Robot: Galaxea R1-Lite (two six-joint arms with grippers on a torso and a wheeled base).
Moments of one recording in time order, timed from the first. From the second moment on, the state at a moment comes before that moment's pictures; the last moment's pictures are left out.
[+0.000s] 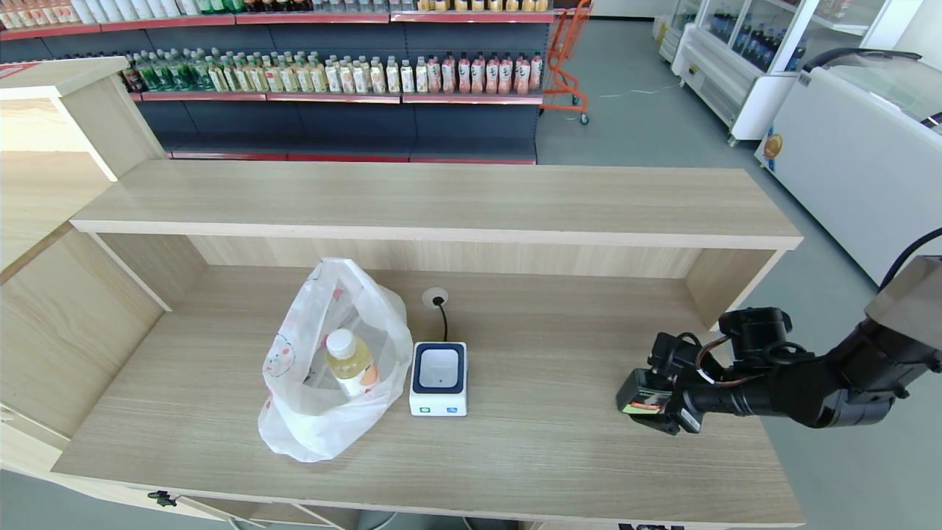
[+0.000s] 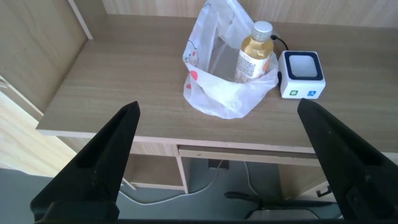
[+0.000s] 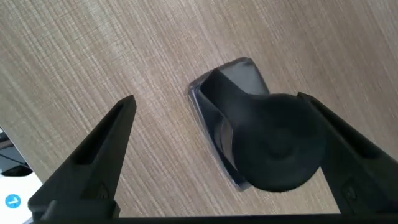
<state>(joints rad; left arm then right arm) 0.00 0.00 0.00 0.00 -0.01 -0.01 0.04 2.16 -0.81 -0.60 0.46 -0.93</state>
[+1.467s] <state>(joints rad) 0.00 0.00 0.00 0.00 -0.01 -0.01 0.01 1.87 -0.46 -0.90 0.53 -1.09</state>
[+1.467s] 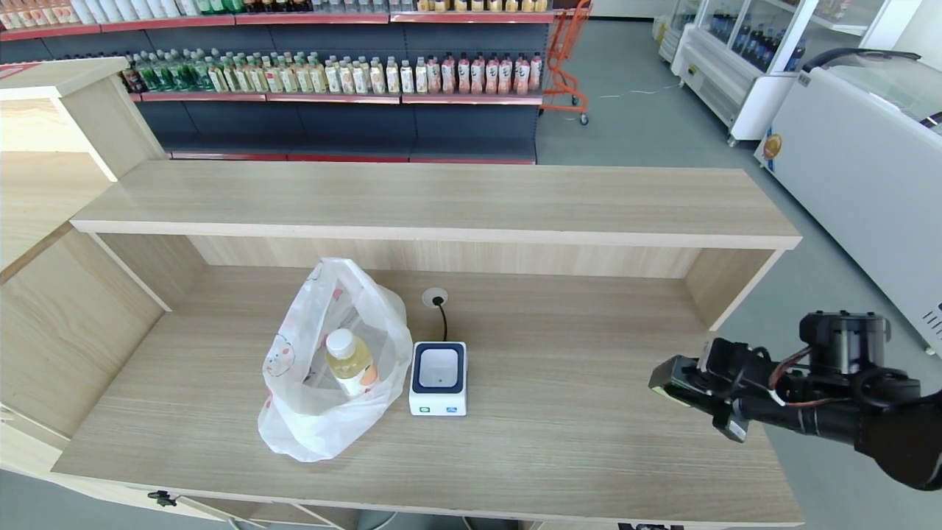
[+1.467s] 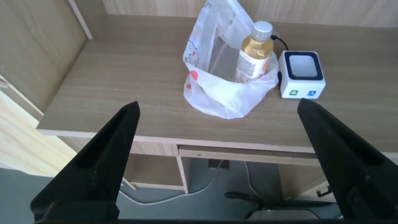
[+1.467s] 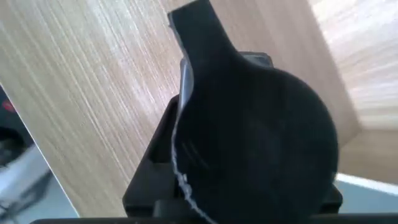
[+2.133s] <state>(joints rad) 0.00 0.00 0.00 0.00 -0.01 -0.01 0.31 1.61 -0.42 -0.68 1.03 -2.56</state>
